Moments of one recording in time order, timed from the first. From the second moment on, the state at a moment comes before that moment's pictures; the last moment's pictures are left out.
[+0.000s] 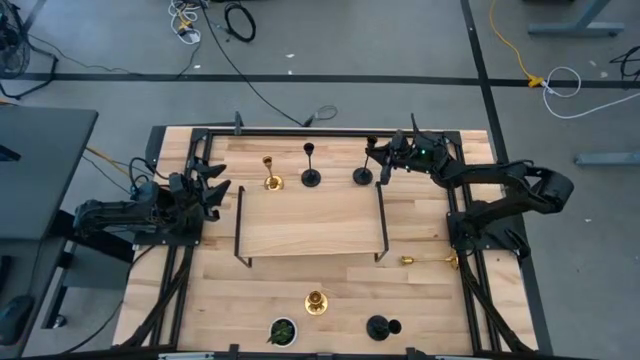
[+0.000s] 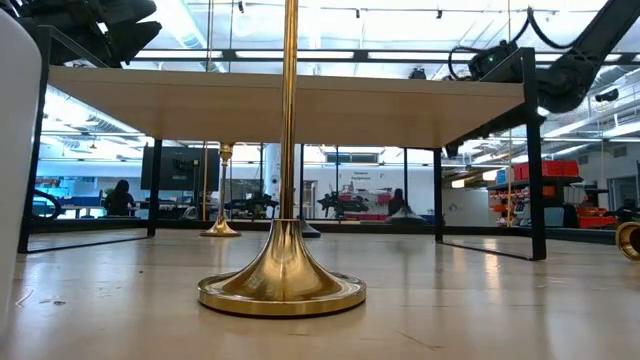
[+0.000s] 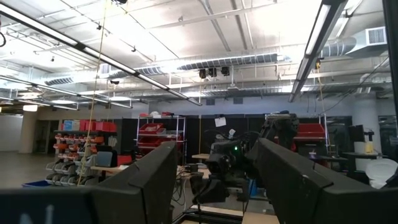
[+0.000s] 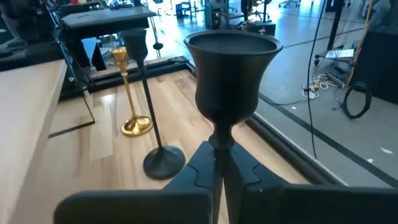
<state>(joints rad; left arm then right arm) 0.03 0.01 0.01 0.55 -0.31 0.12 -0.67 1.31 0.44 0.65 -0.32 0.02</state>
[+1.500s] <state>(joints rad) 0.03 0.01 0.01 0.55 -0.31 0.12 -0.08 1.25 0.97 0.17 0.07 0.07</state>
